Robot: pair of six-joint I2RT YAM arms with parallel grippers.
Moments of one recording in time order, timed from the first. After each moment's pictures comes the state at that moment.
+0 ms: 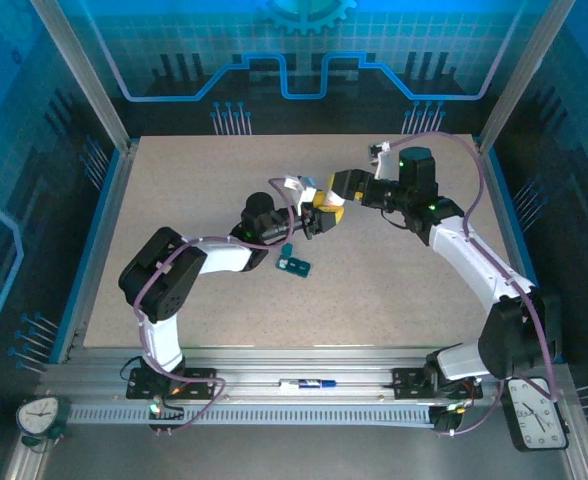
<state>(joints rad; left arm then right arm) -0.56 1.88 0.96 1.00 0.58 -0.30 0.28 1.41 1.13 -0.15 -0.63 0.62</state>
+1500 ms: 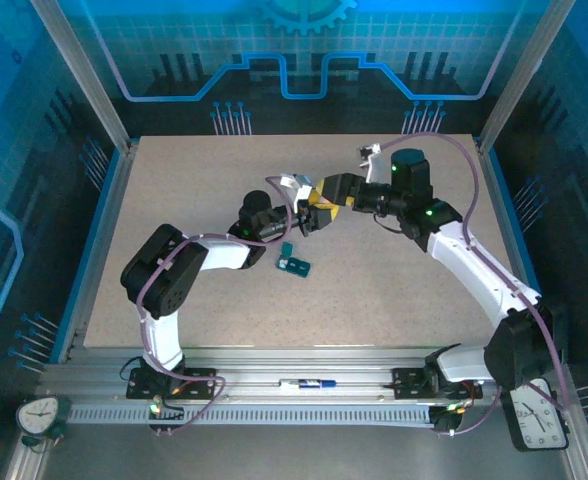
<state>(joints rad) -0.53 1.90 0.96 1.00 0.58 -0.30 0.36 1.35 1.16 -0.18 -0.63 0.67</state>
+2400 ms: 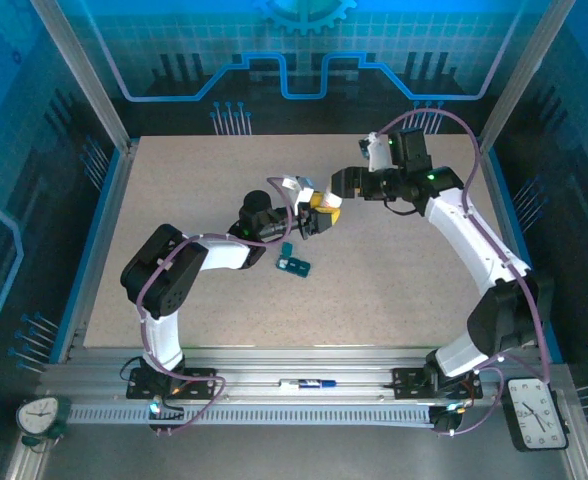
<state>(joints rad) -0.53 1.90 0.96 0.99 0.65 -0.30 0.30 1.54 1.45 -0.65 -0.50 0.30</state>
